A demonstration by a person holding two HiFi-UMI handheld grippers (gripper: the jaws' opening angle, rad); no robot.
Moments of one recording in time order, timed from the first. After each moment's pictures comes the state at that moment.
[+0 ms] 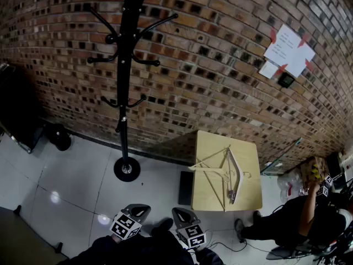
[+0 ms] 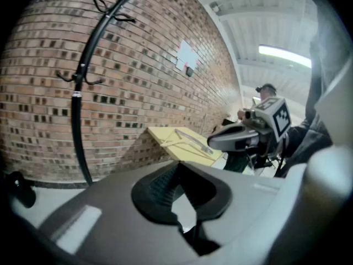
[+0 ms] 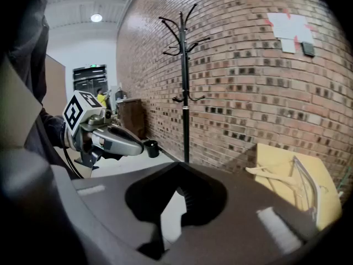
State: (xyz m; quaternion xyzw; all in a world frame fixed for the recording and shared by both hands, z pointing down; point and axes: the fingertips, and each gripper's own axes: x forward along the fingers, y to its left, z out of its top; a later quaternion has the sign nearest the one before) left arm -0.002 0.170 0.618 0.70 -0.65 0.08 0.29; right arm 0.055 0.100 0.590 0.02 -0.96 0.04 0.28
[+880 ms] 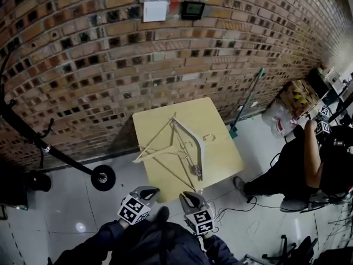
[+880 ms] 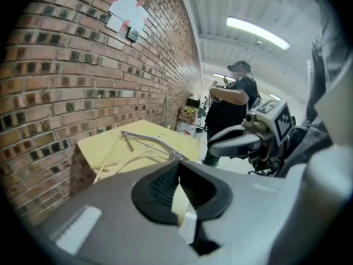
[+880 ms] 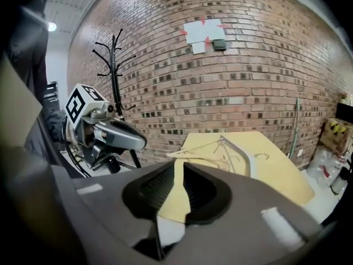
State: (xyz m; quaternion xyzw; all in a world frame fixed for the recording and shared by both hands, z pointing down) left arm 0.121 -0.129 0.621 0.81 -0.50 0.18 0.25; right arm 0.204 -0.163 0.611 0.20 -0.94 0.11 0.25
